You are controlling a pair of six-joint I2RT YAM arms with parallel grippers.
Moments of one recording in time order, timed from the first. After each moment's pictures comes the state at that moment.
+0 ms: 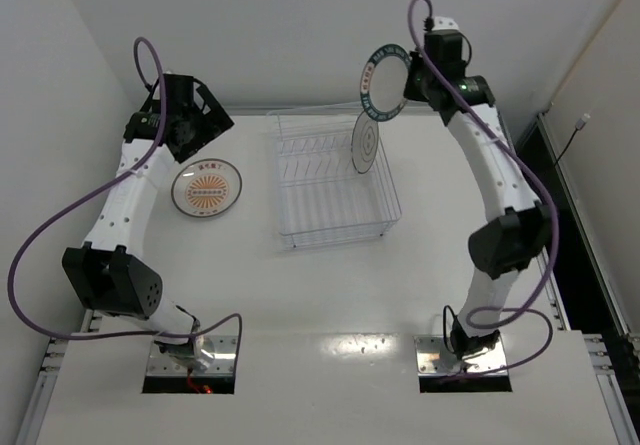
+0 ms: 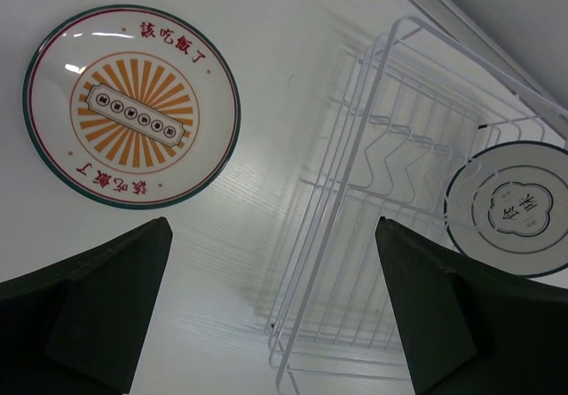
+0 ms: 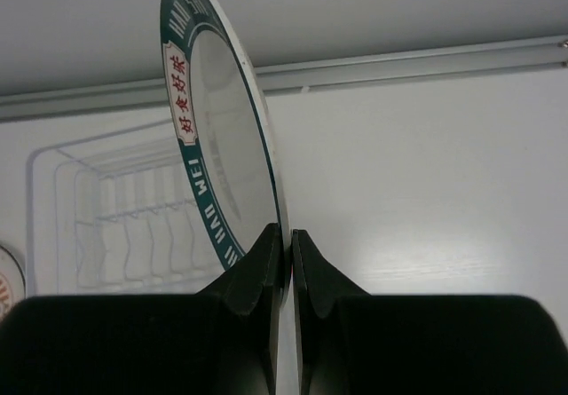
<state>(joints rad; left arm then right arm) -0.09 1.53 1.66 -0.84 -0.17 -0.69 0.22 1.83 2.02 -0.67 0.19 0.26</state>
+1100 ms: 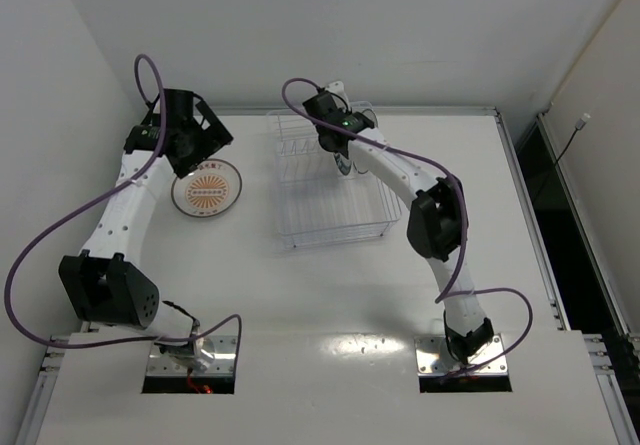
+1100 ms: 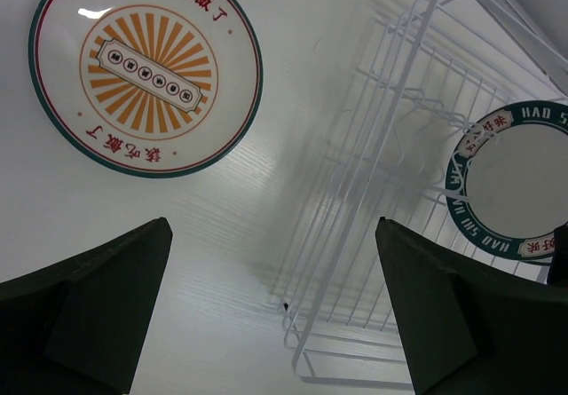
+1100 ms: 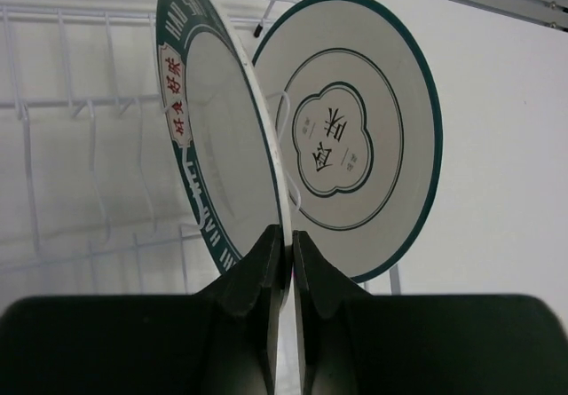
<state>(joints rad) -0.07 1.48 1.53 -0.83 -0.15 -0.72 0.61 2.25 2.10 -0.70 0.72 0.17</state>
